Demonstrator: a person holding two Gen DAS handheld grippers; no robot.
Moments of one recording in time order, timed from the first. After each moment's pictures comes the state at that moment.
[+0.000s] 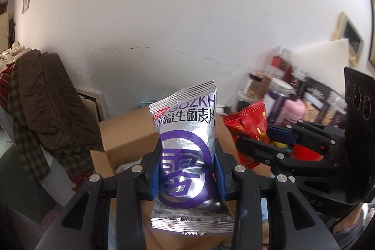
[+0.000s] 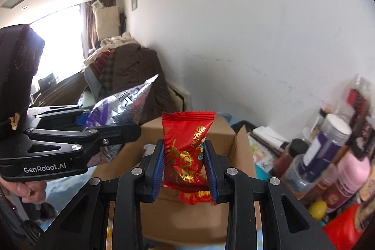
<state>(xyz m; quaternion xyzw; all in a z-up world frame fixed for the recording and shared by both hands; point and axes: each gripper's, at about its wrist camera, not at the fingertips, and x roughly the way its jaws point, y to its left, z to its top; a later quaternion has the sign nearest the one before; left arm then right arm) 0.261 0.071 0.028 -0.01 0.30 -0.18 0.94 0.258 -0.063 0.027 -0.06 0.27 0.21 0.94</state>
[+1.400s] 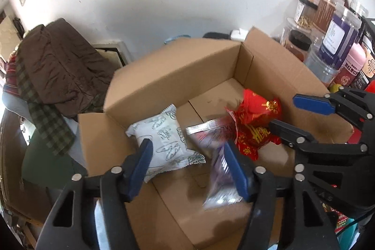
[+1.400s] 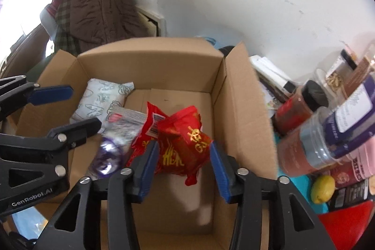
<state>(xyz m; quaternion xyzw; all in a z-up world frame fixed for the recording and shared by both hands) 0.321 0.038 -0.053 0.09 0.47 -0.07 0.88 0.322 -0.068 -0.055 -0.11 0.46 0.13 0.87</state>
